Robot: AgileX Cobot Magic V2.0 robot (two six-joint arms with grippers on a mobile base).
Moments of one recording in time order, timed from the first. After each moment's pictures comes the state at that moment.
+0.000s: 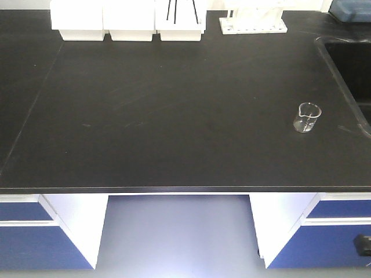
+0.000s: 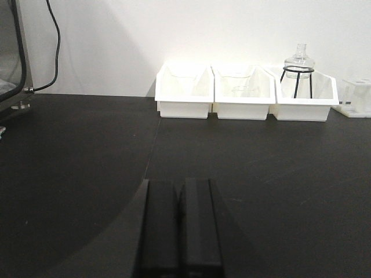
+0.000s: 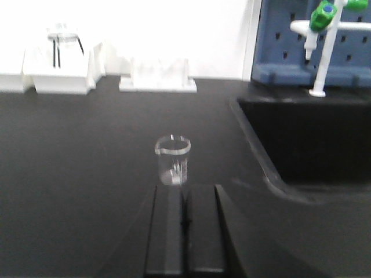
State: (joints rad) left arm 0.01 -0.01 0.03 0.15 0.11 -0.26; right arm -0.02 -0.01 0.03 -0.07 0.15 0.05
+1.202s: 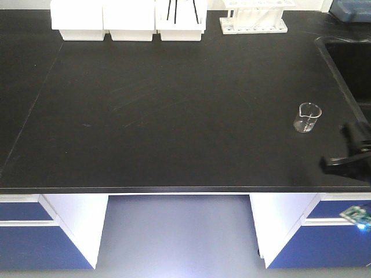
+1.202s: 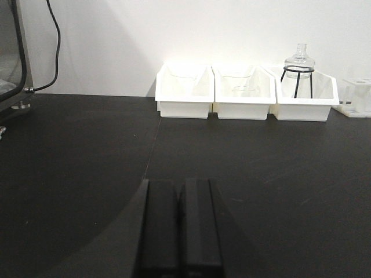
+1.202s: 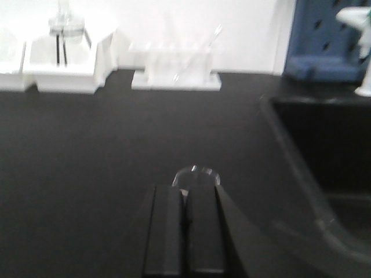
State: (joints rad) left arm 0.01 -0.01 0.03 0.15 0.11 -0.26; right arm -0.02 1.16 -0.13 -0.10 -0.74 0.04
